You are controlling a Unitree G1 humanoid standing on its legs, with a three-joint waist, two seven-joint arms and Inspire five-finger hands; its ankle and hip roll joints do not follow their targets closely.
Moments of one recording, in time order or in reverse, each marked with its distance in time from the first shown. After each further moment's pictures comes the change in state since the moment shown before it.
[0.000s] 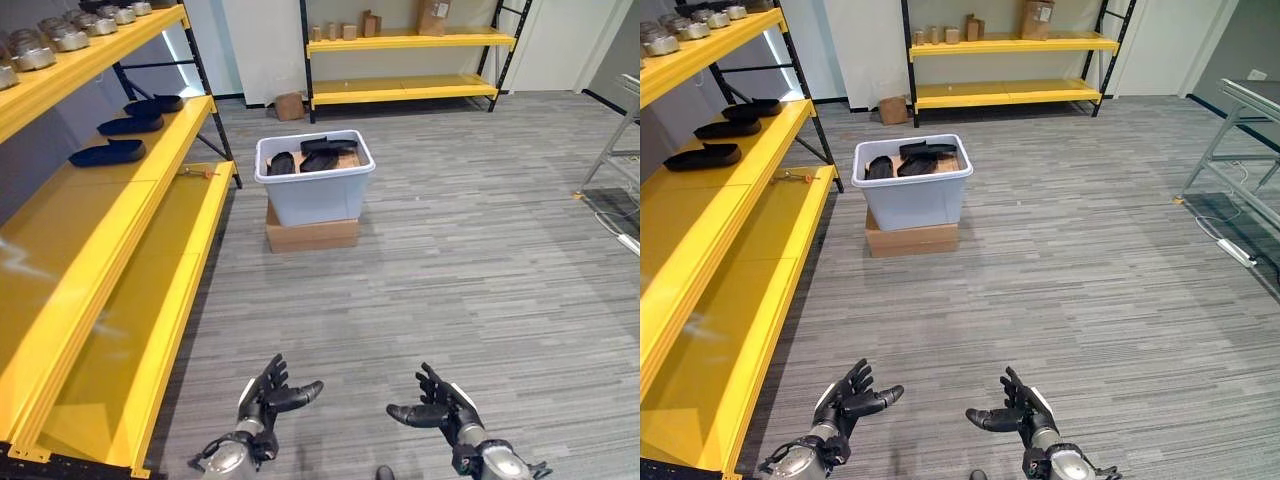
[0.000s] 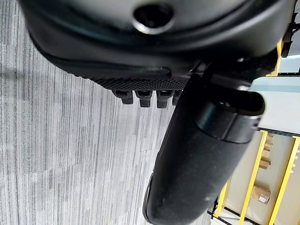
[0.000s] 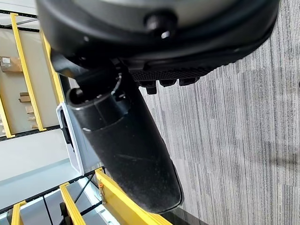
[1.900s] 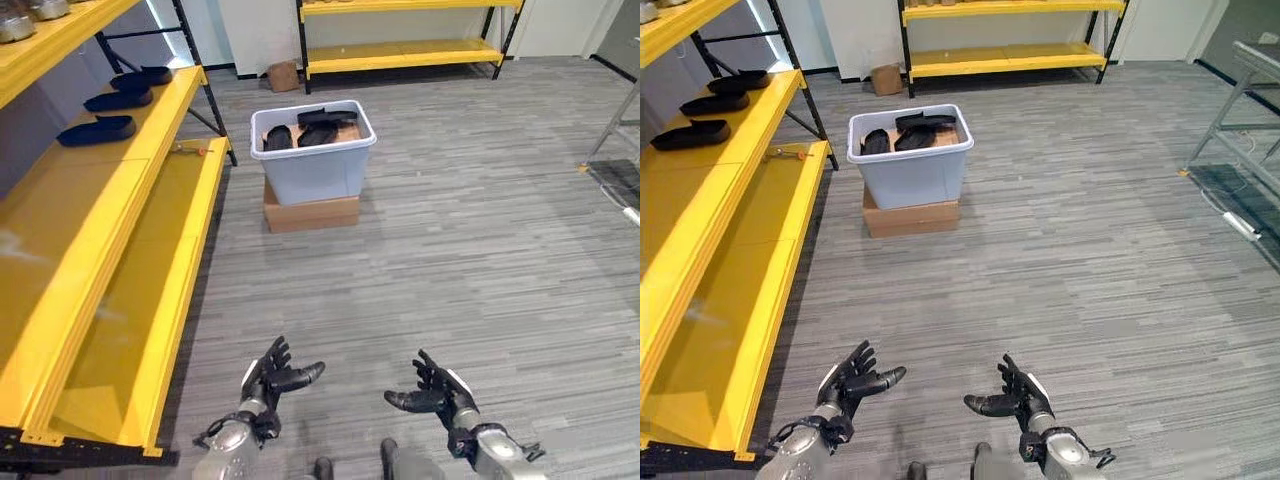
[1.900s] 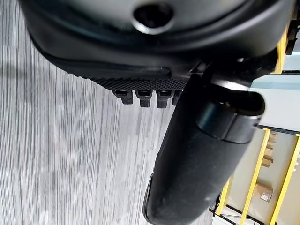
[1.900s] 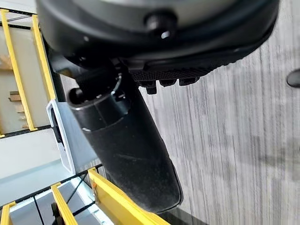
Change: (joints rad) left arm -0.096 0.008 0.001 0.024 -0.015 -0.002 -0.001; right arm -0.077 0.004 0.015 0.052 -0.001 -0.002 0.003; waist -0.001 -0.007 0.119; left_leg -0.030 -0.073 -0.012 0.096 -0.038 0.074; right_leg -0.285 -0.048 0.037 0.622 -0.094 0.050
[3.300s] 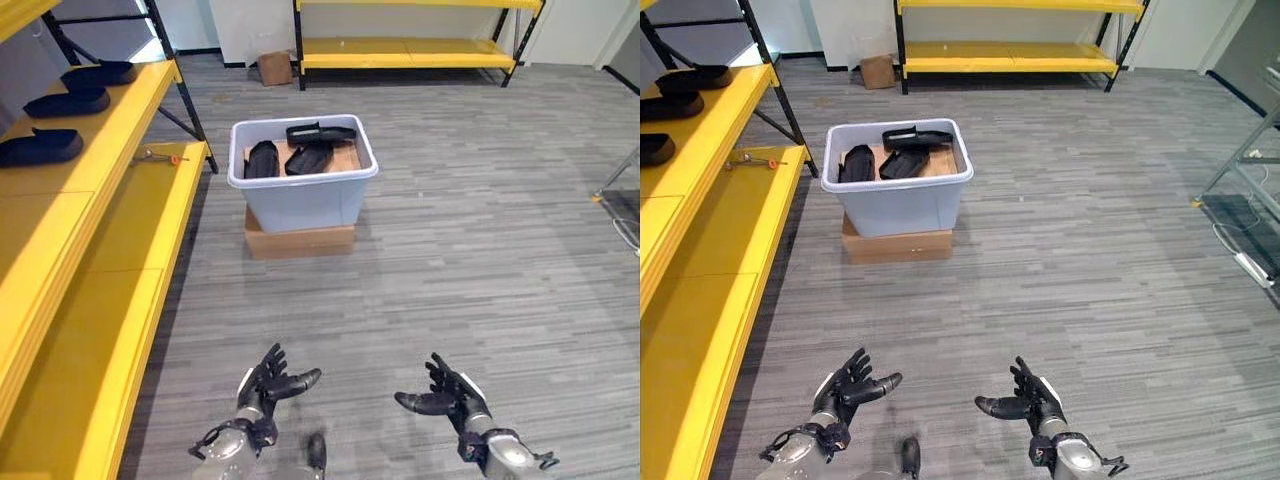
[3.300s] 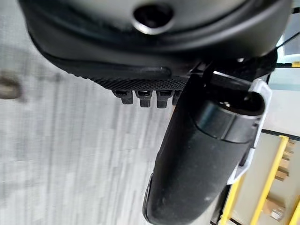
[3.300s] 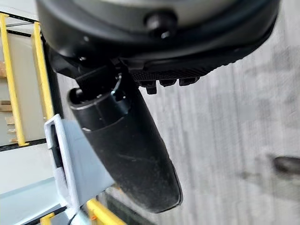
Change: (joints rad) left arm 0.014 -0.003 0.010 0.003 -0.013 -0.001 0.001; right arm 0.011 -0.018 -0.044 -0.035 0.001 -0.012 -0.013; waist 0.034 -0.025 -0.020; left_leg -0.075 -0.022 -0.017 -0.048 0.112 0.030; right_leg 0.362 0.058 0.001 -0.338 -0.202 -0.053
